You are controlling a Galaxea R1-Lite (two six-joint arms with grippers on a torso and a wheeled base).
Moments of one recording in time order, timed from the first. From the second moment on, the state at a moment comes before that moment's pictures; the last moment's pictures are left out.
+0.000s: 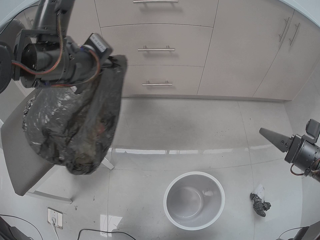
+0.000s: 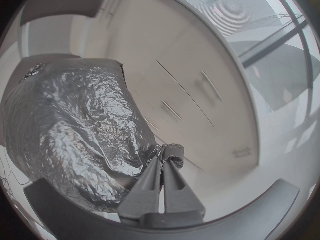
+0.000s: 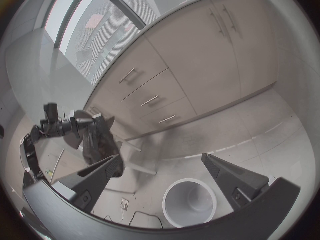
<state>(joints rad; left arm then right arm) -0.58 1.64 -1.56 0.24 0.26 -0.92 0.44 1.16 -0.38 -0.68 0.02 0.48</state>
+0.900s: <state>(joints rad) -1.09 1.82 -1.86 0.37 0.31 -0.94 0.70 1.30 -0.37 -0.62 -0.07 0.34</state>
